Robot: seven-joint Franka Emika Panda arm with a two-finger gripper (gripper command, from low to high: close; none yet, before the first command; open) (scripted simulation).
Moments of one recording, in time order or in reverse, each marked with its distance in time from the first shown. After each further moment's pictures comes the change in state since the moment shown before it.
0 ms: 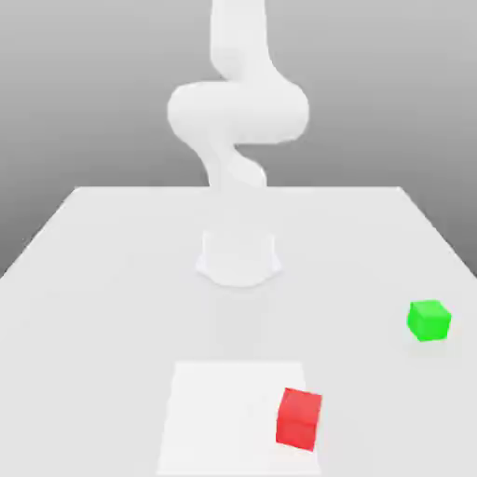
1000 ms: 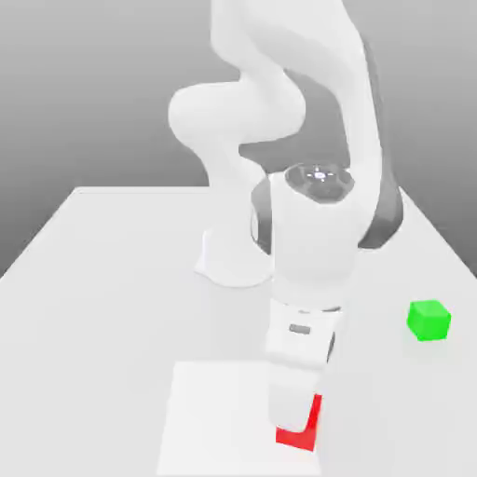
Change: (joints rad) arm 0.248 1.033 -0.064 -0.233 0.107 0.537 -1.076
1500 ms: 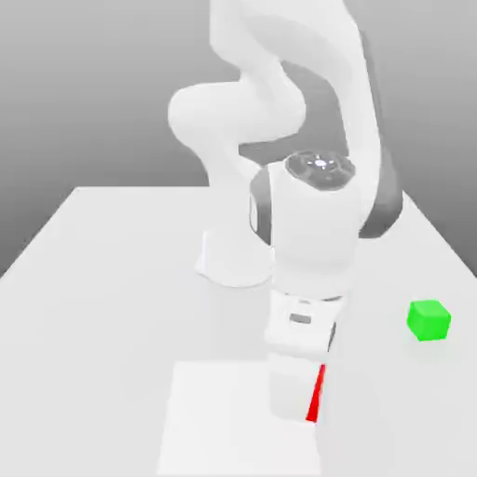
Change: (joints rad) arm 0.071 -0.210 0.039 -0.053 -0.076 -0.161 -0.040
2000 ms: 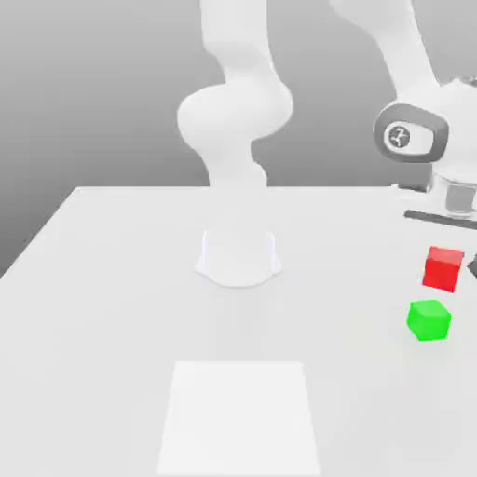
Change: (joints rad) arm 0.484 -0.085 0.220 -0.135 -0.052 0.054 -0.494
